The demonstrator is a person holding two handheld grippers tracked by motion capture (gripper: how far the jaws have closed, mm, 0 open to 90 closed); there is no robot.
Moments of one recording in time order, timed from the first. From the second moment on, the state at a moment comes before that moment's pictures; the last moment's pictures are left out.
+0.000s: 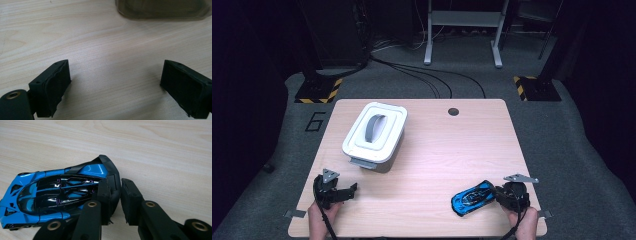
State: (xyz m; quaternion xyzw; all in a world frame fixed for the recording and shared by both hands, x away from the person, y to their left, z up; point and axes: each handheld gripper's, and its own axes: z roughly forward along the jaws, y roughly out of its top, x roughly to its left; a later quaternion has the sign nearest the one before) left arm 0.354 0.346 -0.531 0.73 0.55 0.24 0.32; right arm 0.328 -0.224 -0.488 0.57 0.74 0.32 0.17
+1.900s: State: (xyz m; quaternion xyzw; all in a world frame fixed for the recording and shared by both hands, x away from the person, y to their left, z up) left arm 0.354 0.347 -0.532 0.73 0.55 0.24 0.32; right arm 0.374 -0.202 -0.482 0.50 0.79 0.33 0.11
